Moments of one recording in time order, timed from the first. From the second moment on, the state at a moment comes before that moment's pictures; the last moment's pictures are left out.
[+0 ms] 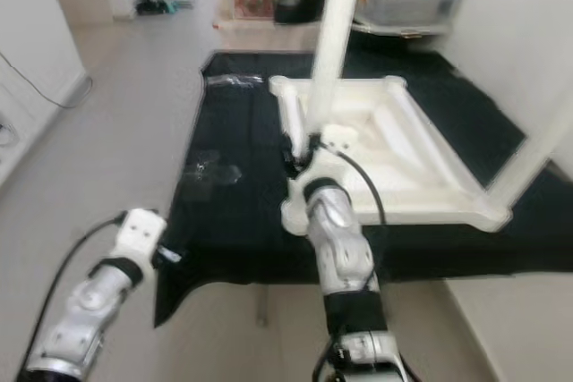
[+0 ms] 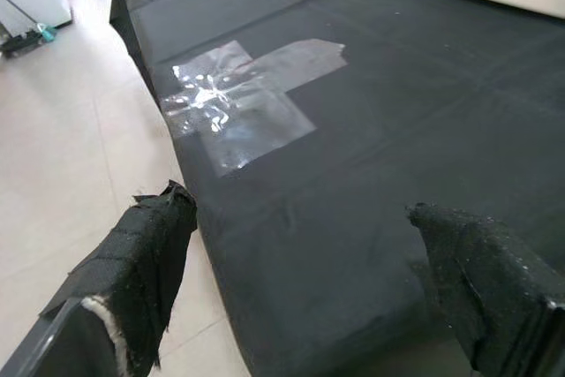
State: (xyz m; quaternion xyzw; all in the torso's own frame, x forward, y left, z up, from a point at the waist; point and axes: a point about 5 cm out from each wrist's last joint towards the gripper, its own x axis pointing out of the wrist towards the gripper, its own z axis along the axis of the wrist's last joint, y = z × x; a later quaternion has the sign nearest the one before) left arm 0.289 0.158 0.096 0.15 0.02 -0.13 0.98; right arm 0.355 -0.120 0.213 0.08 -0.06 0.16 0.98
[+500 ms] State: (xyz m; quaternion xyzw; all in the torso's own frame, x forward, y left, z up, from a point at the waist) left arm 0.284 0.161 0.092 0.15 0.03 -0.12 0.98; right arm 0.364 -0.110 0.177 -0.03 0.01 0.39 0.92
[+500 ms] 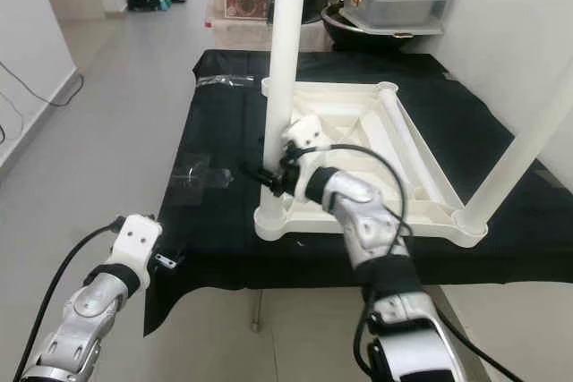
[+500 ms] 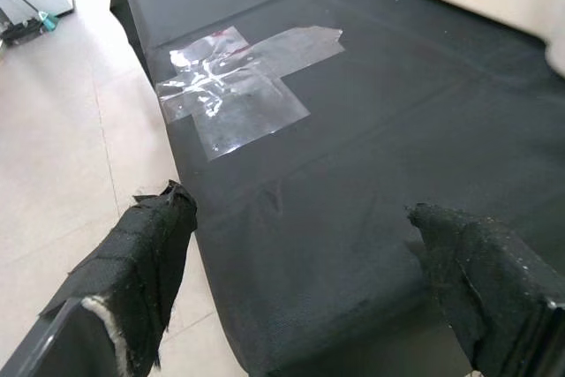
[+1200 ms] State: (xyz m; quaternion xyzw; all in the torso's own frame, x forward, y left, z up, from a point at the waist) left arm 0.277 0.161 0.089 0.15 0.04 -0.13 0.98; right arm 0.351 -0.162 0.157 0.06 0.03 -0.13 0.99
